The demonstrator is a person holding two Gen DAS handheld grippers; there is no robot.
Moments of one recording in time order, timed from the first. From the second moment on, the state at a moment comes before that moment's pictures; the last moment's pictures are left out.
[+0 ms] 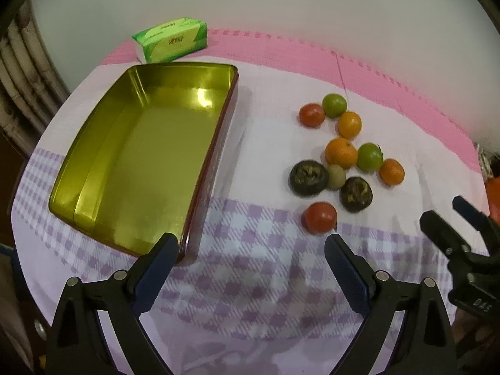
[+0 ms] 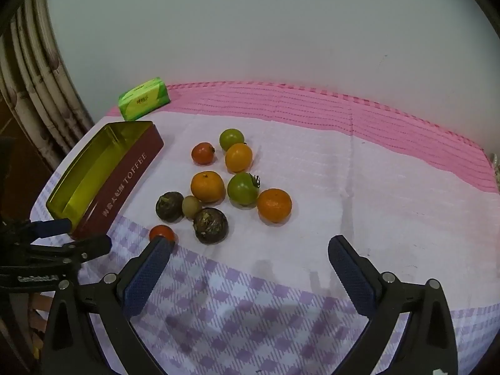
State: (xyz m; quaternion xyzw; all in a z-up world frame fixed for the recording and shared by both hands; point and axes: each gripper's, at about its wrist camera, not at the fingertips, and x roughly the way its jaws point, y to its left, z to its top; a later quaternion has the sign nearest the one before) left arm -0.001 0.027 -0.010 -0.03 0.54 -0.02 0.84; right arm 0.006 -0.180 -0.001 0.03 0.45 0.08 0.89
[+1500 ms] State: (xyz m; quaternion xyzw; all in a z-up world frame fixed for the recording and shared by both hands) left arm -0.002 0.018 -0.023 0.04 0.54 0.02 0.84; right arm 0.026 -0.180 -0.013 0.02 0.46 0.09 0.88
